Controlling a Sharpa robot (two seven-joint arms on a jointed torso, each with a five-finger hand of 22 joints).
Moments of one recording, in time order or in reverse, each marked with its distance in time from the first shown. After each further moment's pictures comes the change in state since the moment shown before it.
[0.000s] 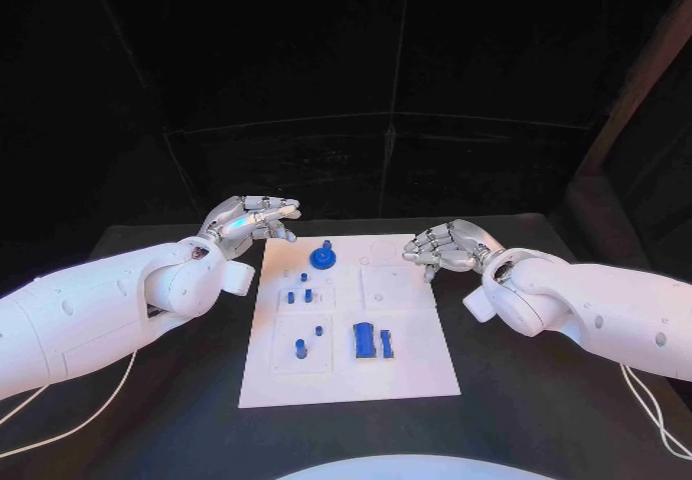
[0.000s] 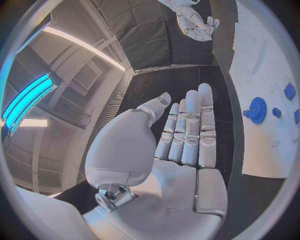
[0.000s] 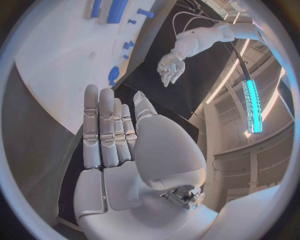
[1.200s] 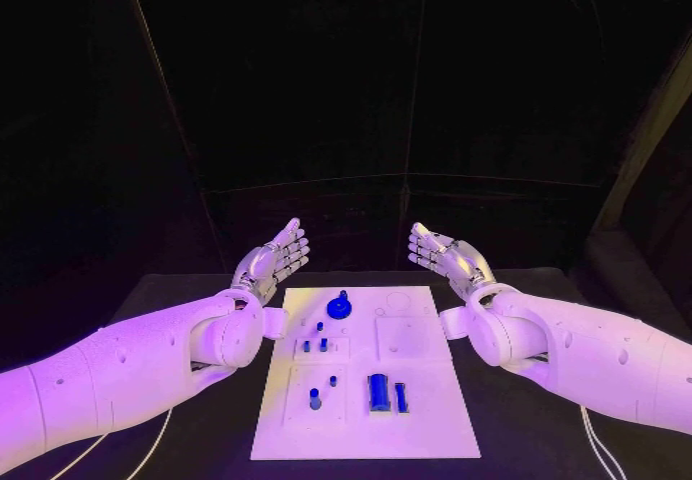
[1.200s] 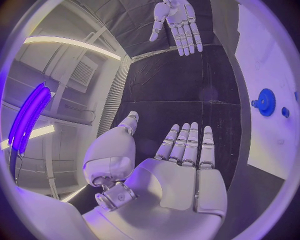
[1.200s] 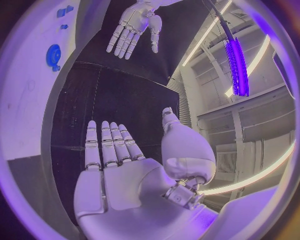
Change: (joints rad) left arm -0.073 0.071 0.049 0.036 0.065 -0.272 0.064; left_hand -0.661 0.073 -0.247 0.047 -0.051 -0.551 -0.135 -0.121 -0.065 -0.575 -0.046 -0.269 -0.062 -0.603 -0.001 -0.741 -0.355 -0.059 -0.767 -0.001 -0.376 -0.431; right arm -0.025 0.145 0.054 -0.103 0.411 -0.090 0.301; right_hand -0.711 -0.042 0.111 -0.081 -0.166 -0.377 -0.071 -0.316 -0.282 -0.425 -0.054 -0.540 -0.707 -0.663 0.001 -0.646 -0.560 -0.056 -0.576 -0.002 -0.585 -0.433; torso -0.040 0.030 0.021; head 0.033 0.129
